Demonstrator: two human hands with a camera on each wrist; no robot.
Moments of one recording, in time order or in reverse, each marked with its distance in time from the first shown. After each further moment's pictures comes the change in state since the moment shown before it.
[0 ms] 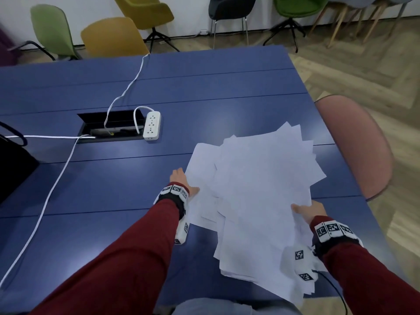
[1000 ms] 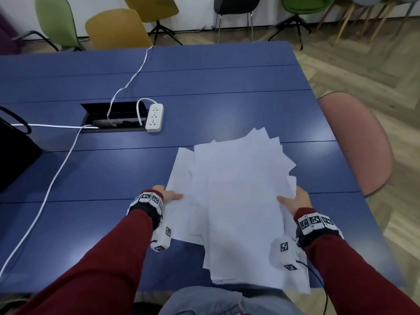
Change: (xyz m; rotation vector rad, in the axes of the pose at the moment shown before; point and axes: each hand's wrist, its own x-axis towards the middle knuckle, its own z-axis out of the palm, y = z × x) left_hand -0.026 -0.068 -0.010 -0.211 -0.217 -0.246; right_hand -0.018 -0.012 0.022 -0.001 -0.084 -0.263
